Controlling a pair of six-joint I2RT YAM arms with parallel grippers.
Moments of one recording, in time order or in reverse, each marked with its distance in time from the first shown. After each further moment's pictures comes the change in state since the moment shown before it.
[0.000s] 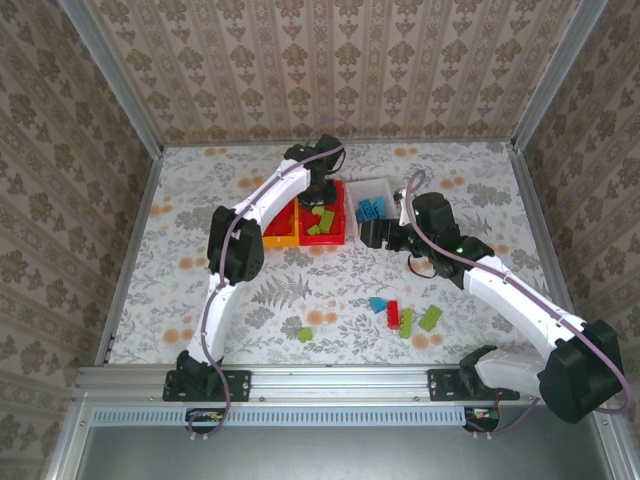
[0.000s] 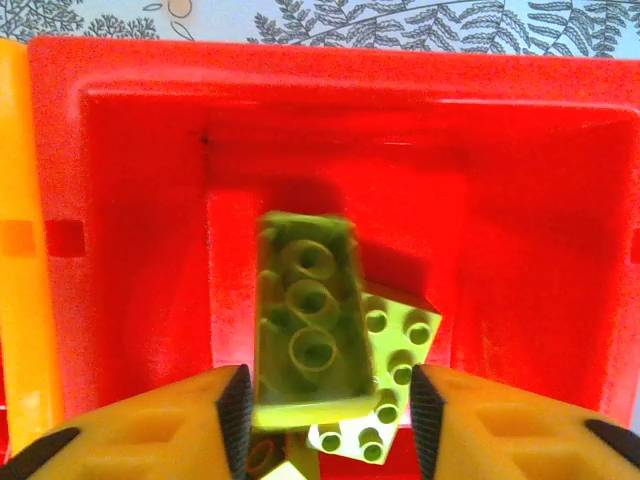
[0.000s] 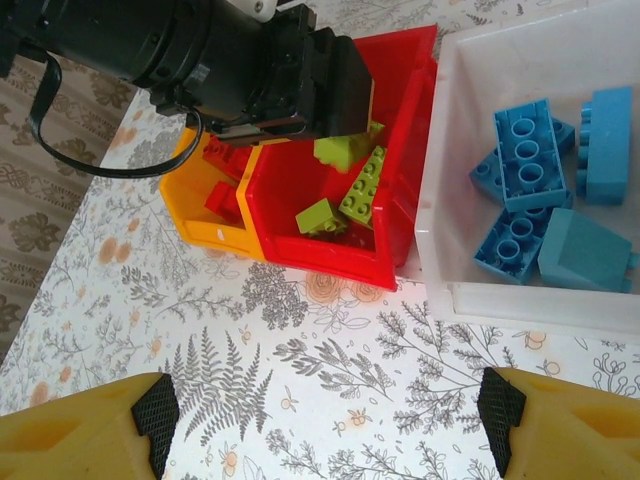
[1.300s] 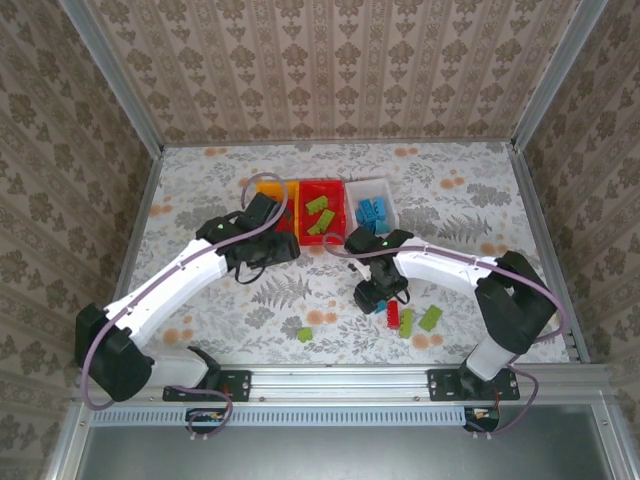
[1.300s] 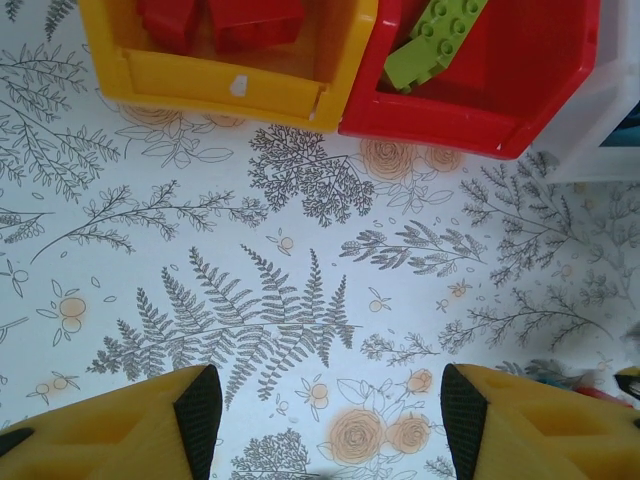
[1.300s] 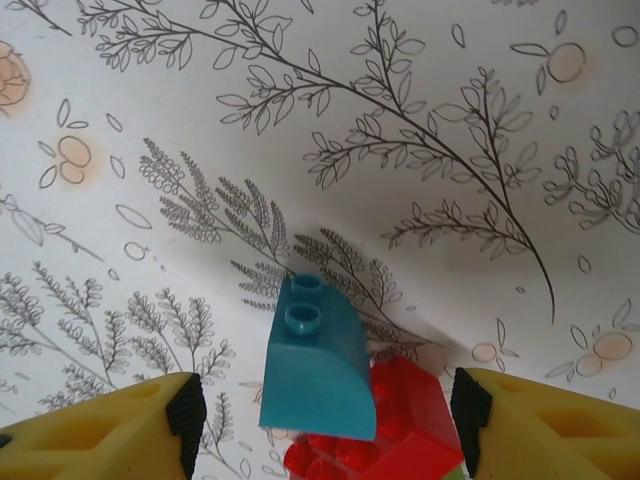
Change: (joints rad) left arm -0.083 -1.091 -1.130 0.245 0.034 -0.192; right arm 0.295 0.468 0.208 -0.674 0.225 -0.334
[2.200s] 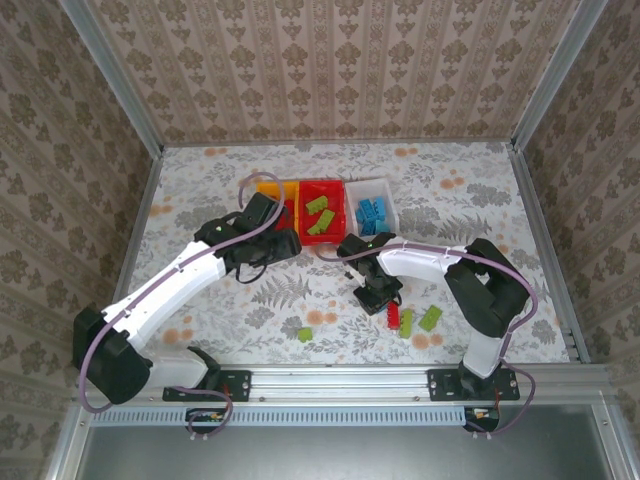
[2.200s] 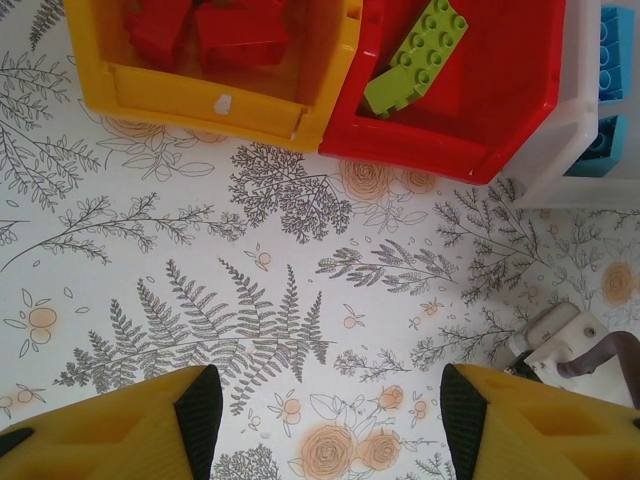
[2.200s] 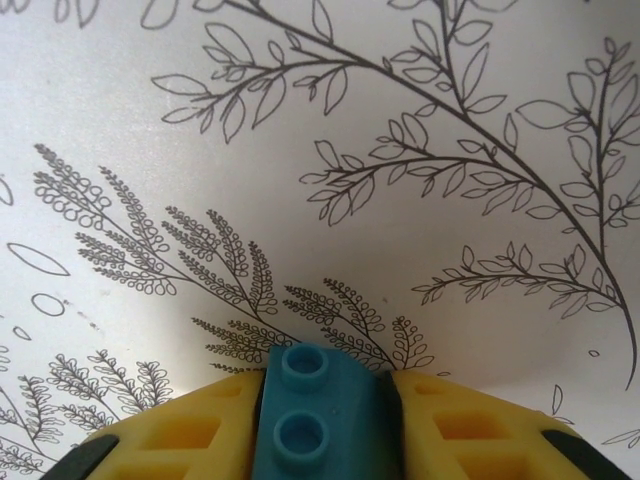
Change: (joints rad) left arm -0.001 -0.007 -0.010 0.053 0.001 -0.043; right arm 0.014 0.140 0.021 0.002 0.013 -0.005
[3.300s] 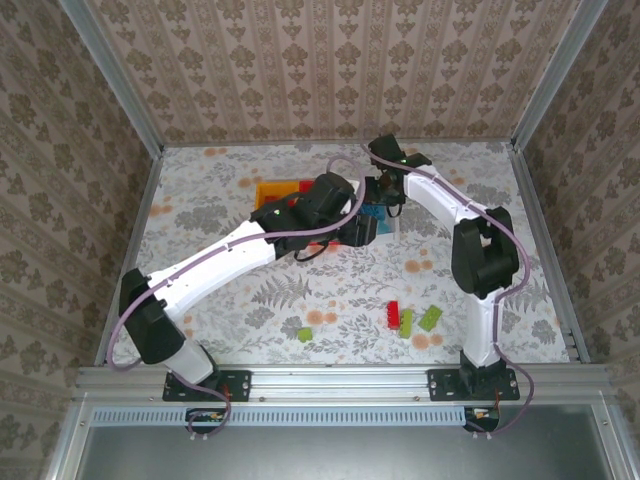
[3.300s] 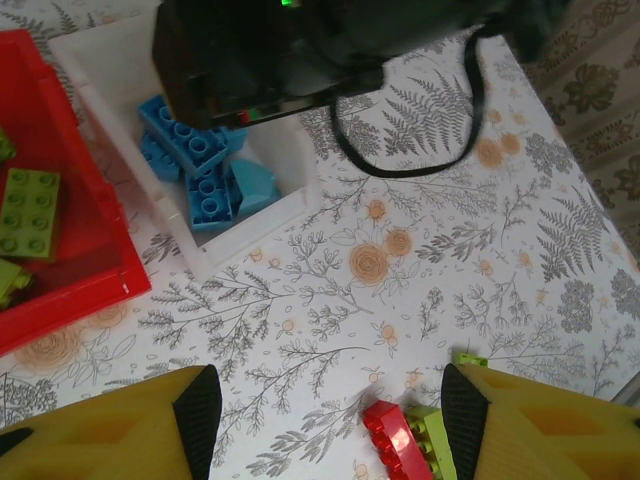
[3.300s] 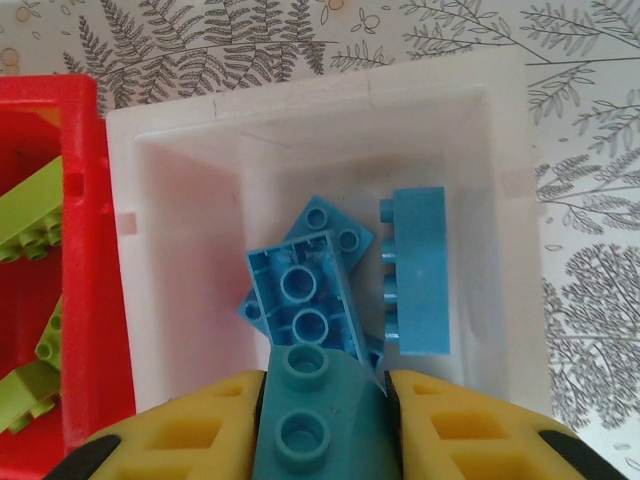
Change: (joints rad) left arm -0.278 0.299 0.399 0.175 0.045 0.311; right arm -0.402 0.250 0.646 0.147 -0.010 0.242
